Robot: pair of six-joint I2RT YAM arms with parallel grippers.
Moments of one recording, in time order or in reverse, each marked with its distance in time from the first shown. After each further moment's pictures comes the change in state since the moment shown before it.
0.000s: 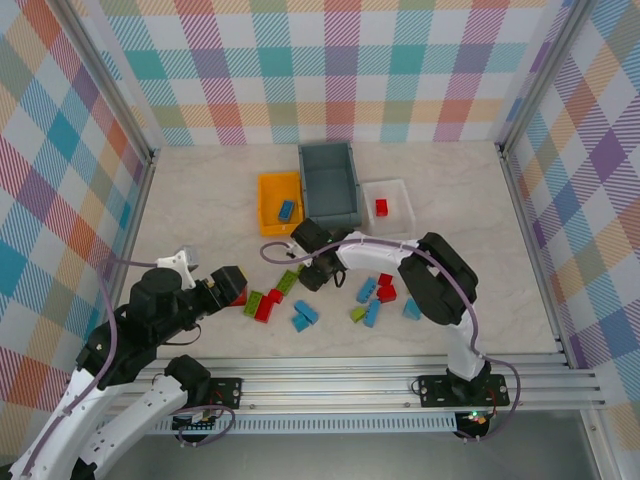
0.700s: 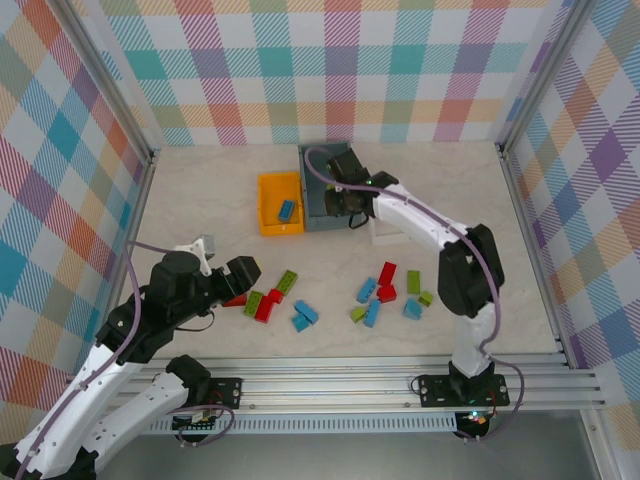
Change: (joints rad) left arm 0.000 0.138 0.000 0.097 0.036 0.009; right arm -0.259 -0.044 0.347 -0.130 0.091 0.415
